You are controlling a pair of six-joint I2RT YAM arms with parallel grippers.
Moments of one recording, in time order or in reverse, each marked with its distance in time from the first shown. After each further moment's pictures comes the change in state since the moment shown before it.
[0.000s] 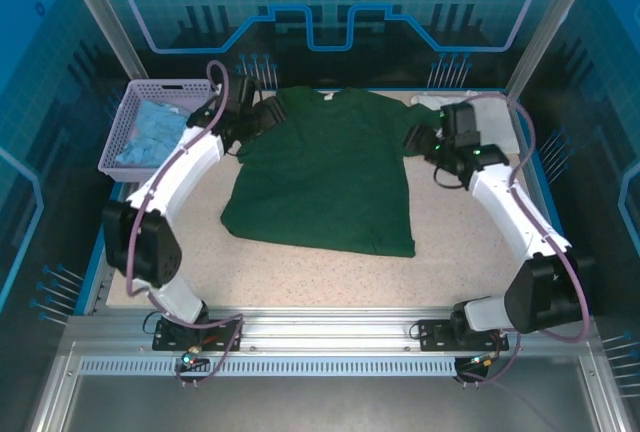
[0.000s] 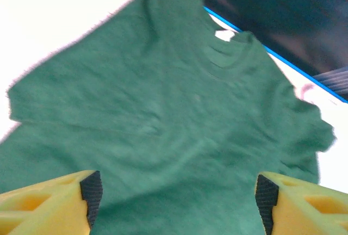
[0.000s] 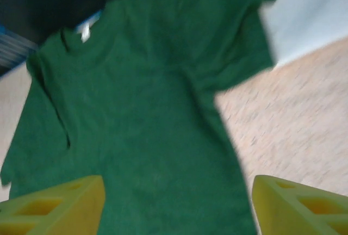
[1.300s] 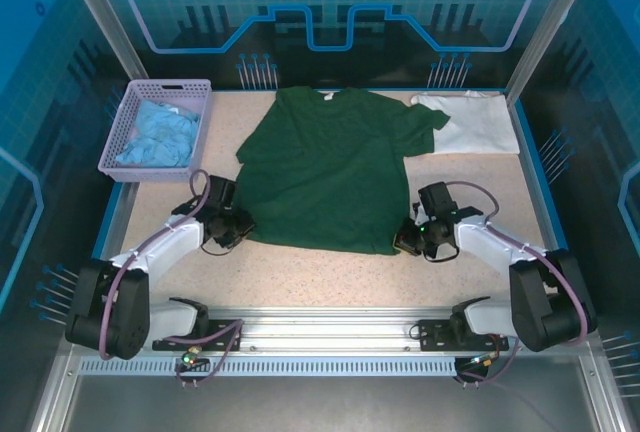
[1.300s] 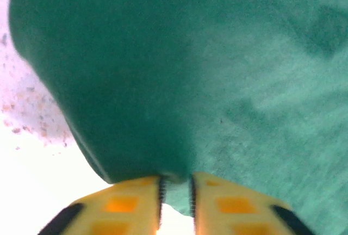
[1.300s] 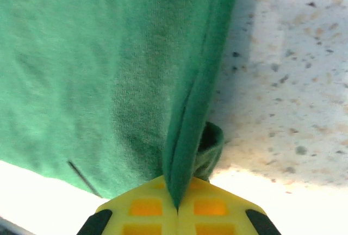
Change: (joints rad) left arm 0.088 -0.402 -0.896 0.101 0.180 -0.132; right arm 0.071 -0.100 -0.560 0.021 -0.386 0.051
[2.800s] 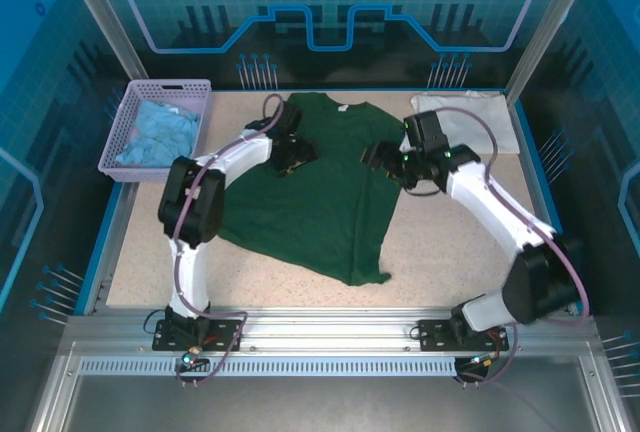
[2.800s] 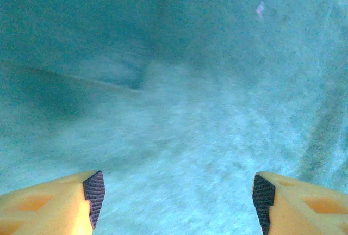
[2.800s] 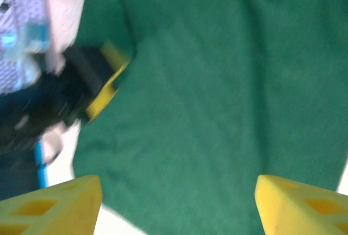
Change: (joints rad) left arm -0.158 0.791 0.952 -0.106 -0.047 0.099; right arm 0.076 0.203 0.651 -0.107 0.162 0.111
